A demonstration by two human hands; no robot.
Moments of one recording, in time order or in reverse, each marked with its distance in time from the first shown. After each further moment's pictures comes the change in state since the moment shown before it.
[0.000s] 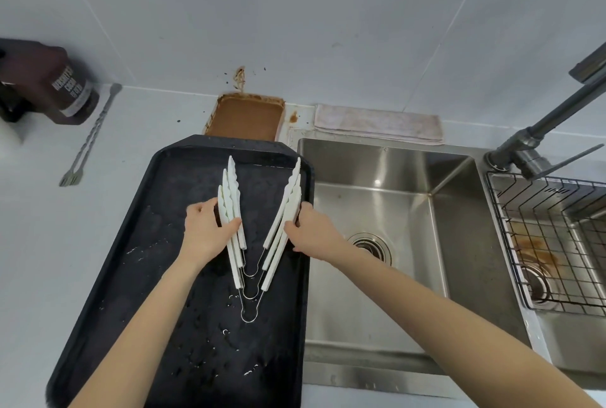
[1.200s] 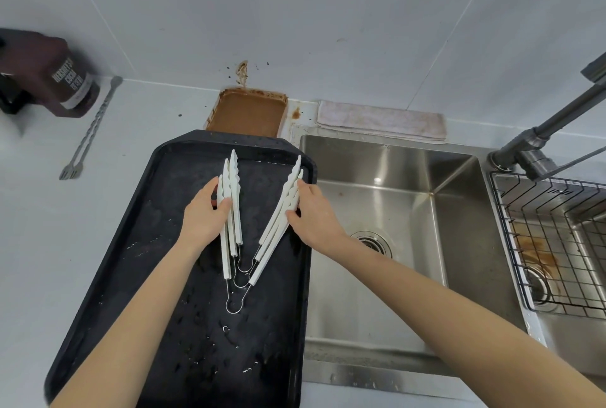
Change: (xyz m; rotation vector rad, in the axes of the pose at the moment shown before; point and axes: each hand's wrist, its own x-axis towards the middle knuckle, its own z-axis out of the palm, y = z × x) left_hand 0.011 0.008 -0.004 -0.056 0.034 0.037; right_hand 0.020 0.006 0.000 -0.198 0.152 -0.210
